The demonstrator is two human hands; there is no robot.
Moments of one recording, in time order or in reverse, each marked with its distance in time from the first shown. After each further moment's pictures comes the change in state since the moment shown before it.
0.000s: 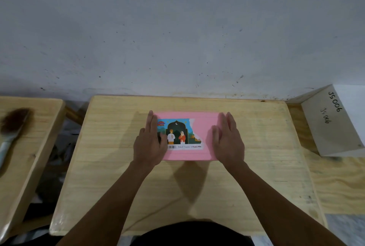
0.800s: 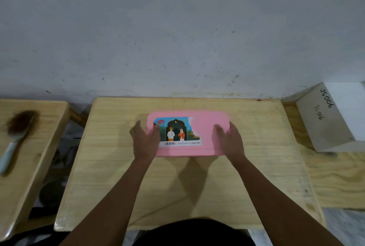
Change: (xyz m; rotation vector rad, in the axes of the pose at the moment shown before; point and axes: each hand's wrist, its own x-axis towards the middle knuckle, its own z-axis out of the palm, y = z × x) left_hand 0.003 0.002 -0.006 -0.505 0.010 -0.515; right_hand -0.004 0.008 -0.011 0.603 -0.075 0.382
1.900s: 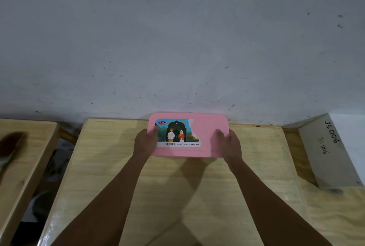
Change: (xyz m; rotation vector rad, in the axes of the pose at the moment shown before) left_hand 0.071 0.077 0.024 0.051 -0.164 -0.121; right_hand 0.087 -0.037 -0.012 0.087 -0.011 0.048
